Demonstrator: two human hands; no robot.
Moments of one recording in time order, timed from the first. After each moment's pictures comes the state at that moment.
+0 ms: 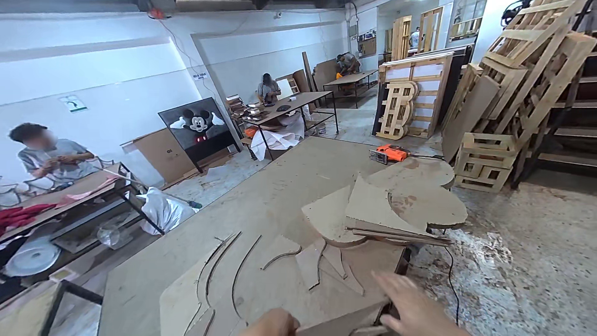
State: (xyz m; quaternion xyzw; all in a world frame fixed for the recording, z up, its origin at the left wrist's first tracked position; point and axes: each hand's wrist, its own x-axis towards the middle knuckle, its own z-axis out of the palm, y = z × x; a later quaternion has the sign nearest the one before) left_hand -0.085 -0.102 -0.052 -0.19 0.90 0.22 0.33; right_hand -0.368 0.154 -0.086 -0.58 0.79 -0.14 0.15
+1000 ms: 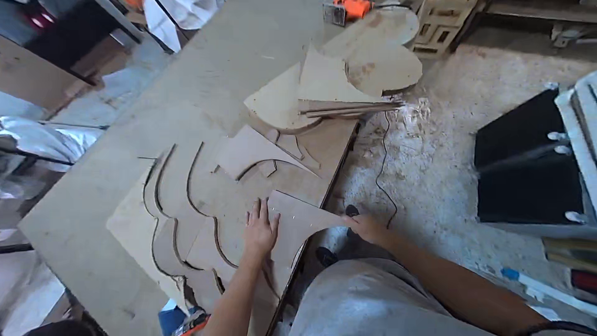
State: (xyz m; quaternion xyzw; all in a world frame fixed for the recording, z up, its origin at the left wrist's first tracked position) left_hand -0.042 -0.060 -0.267 -0.34 0.93 0.11 0.02; right_hand -0.275 0.241 -0.289 -0.31 0.80 -0.22 0.47
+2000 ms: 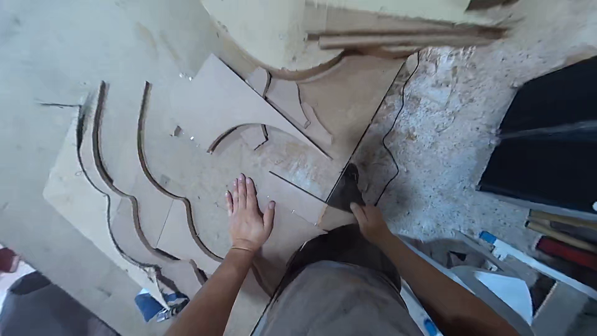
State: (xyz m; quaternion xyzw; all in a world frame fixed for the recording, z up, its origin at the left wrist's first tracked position) left_hand -0.044 -0.074 -0.296 -0.34 0.94 0.09 -0.01; right_hand -0.252 0.223 -0.349 -0.27 0.82 -0.32 0.39
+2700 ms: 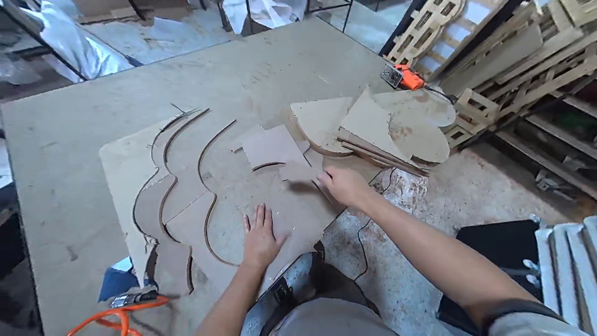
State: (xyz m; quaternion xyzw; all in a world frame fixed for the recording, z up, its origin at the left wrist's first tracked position) left_hand -0.040 -0.027 -0.276 -0.45 0.88 0.14 -0.02; right_hand -0.318 0.014 -0.067 -0.54 0.81 -0.05 0.22
